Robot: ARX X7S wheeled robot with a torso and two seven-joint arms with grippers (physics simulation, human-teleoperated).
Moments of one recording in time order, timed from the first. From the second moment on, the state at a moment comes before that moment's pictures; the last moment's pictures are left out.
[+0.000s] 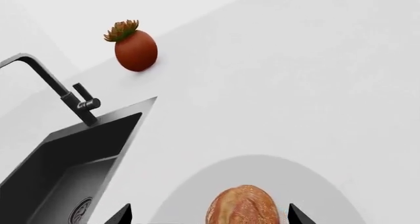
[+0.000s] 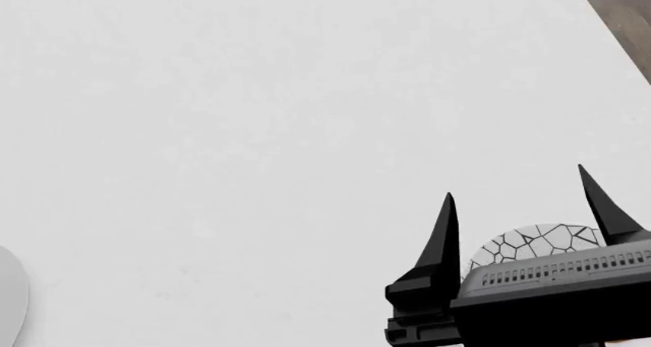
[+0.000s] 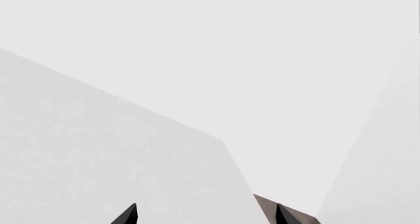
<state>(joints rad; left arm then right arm) -0.26 -0.97 -0.34 0.80 -1.31 -1.33 -0.77 0.33 0.21 -0.21 -1.05 -0.52 1.15 -0.27</state>
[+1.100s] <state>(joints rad) -0.19 -0.94 -0.10 0.67 -1.05 -1.15 -0.65 0.32 0.19 -0.20 -1.04 -0.57 1.12 -0.31</state>
